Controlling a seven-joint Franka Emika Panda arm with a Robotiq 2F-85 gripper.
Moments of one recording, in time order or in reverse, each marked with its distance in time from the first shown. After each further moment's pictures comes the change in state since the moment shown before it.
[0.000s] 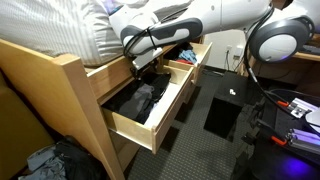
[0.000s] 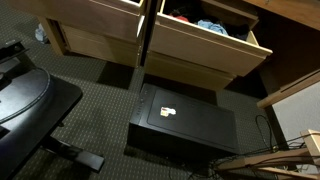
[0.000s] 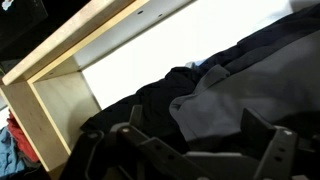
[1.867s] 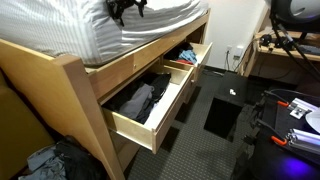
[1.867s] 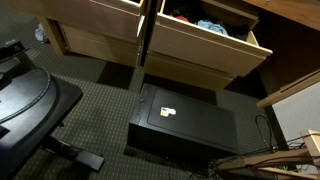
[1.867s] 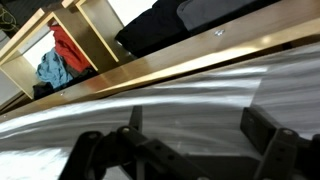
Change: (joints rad) arm 0.101 -0.332 -0.075 0.012 -0.114 -0.058 0.022
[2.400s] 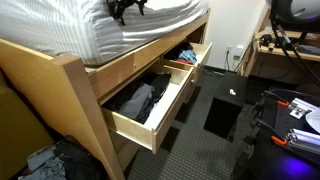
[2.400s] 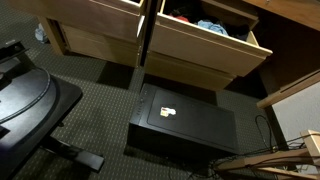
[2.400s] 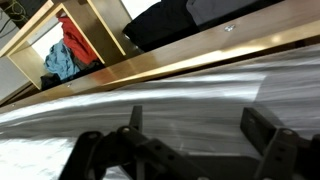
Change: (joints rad) arm 0.010 0.002 -0.014 -0.005 -0.034 0.001 -0.021
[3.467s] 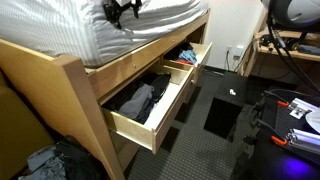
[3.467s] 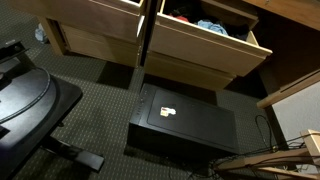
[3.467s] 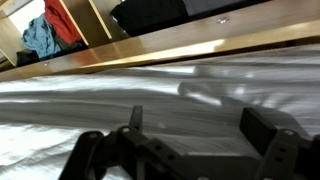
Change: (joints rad) arm -0.008 0.024 0.011 -0.003 0.004 0.095 -0.123
